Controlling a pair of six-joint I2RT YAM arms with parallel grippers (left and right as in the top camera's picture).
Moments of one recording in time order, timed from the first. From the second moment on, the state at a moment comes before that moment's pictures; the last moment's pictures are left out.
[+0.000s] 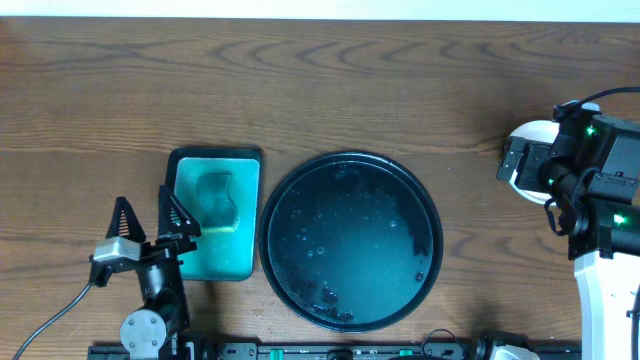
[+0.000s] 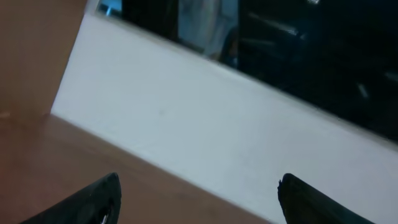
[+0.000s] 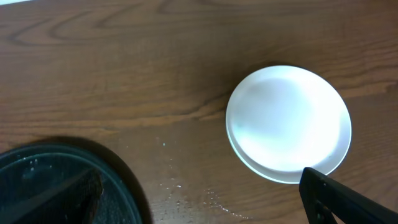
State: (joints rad) left arm 0.05 0.01 0.01 0.28 -0.16 -0.41; right arm -0.18 1.11 1.09 -0.76 -0.08 0.04
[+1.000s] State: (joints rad) left arm 0.05 0.01 0.01 -0.10 -0.13 -0.49; right arm -0.18 1.11 1.09 -0.76 -0.08 0.04
